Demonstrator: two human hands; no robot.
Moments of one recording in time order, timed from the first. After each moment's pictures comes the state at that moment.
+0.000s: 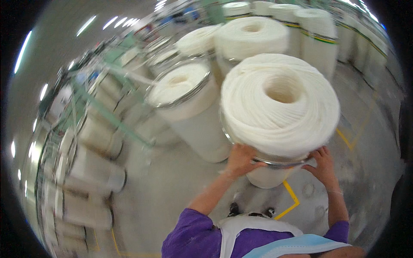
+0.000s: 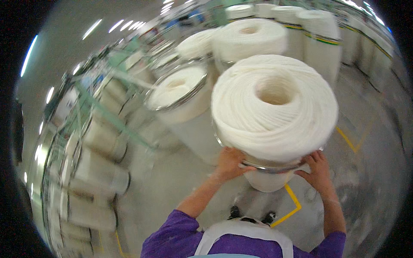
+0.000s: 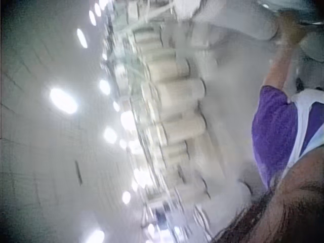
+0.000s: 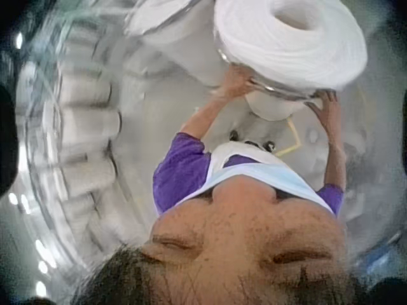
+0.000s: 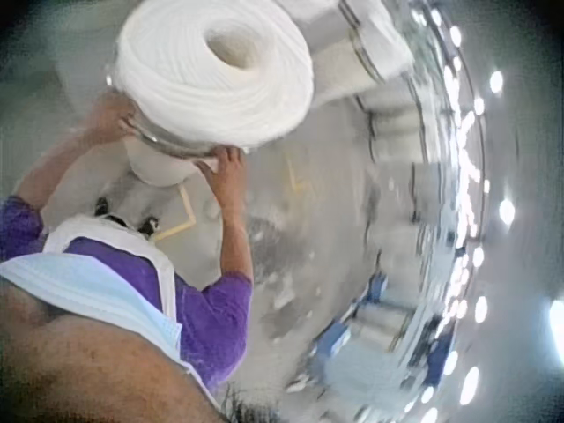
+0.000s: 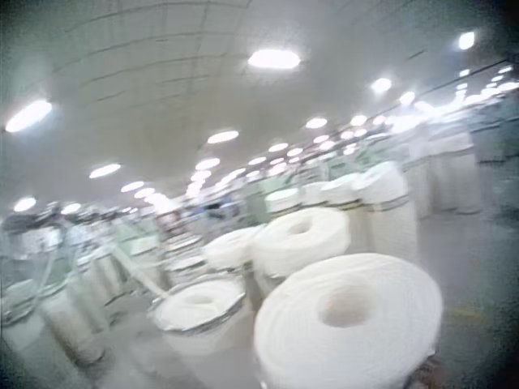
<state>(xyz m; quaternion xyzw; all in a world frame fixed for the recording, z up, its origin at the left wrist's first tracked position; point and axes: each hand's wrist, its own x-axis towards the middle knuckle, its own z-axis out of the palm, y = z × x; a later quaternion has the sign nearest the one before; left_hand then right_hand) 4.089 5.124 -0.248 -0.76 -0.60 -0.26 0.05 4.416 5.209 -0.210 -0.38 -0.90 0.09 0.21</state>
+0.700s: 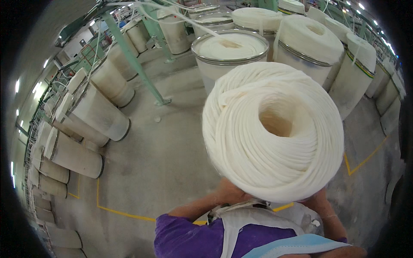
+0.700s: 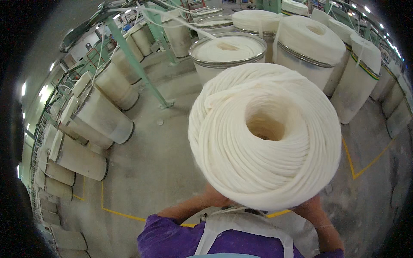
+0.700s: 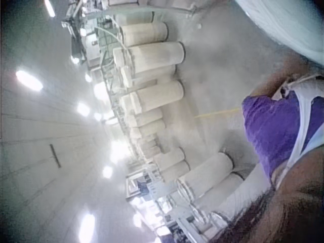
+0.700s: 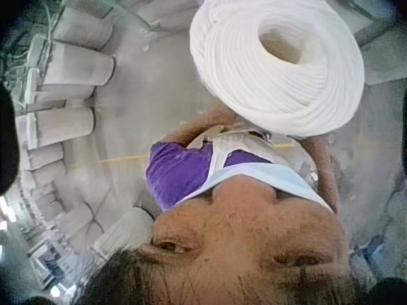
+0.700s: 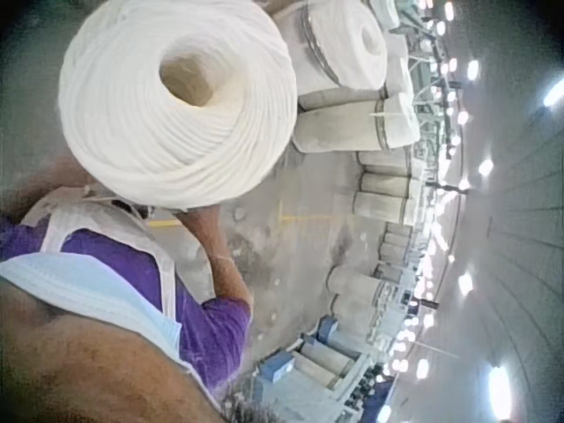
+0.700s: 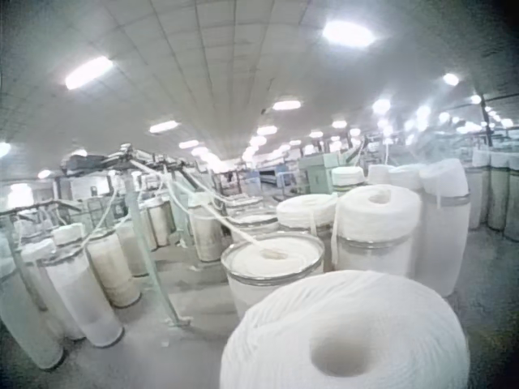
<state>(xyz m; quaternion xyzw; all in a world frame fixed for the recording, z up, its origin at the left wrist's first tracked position) 4.033 4.830 -0.251 -0.69 -0.65 -0.30 -0.07 4.320 5.028 -0.222 -0.17 -0.97 0.10 0.13</state>
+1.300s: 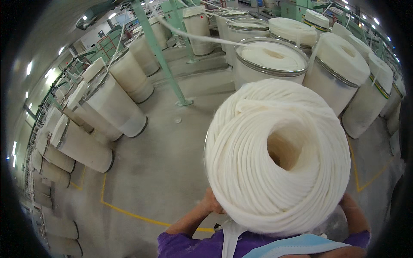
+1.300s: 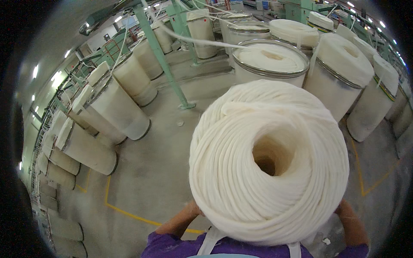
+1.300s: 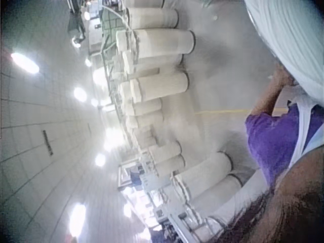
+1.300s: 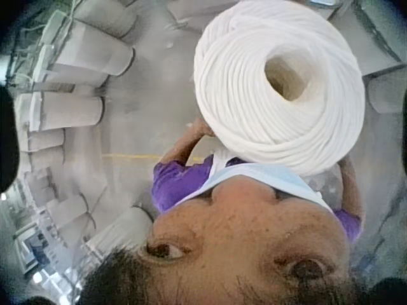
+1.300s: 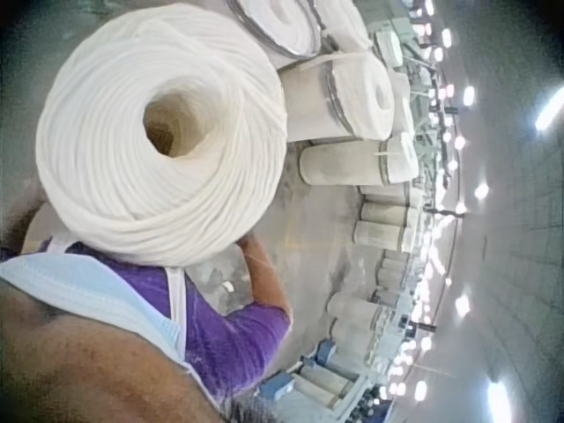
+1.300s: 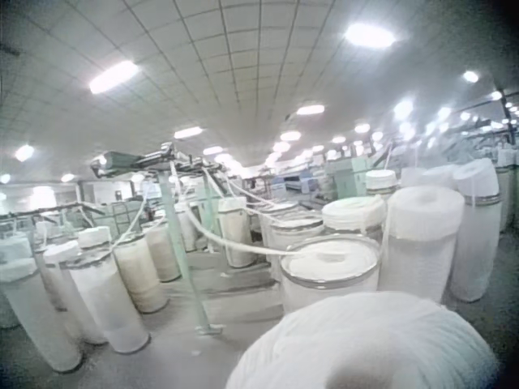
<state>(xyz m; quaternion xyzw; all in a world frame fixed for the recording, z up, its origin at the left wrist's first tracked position) 3.856 4.637 -0.328 -0.63 -0.64 -0.45 0.06 4.207 5.018 -0.197 -0.31 -0.85 0.42 -0.08</state>
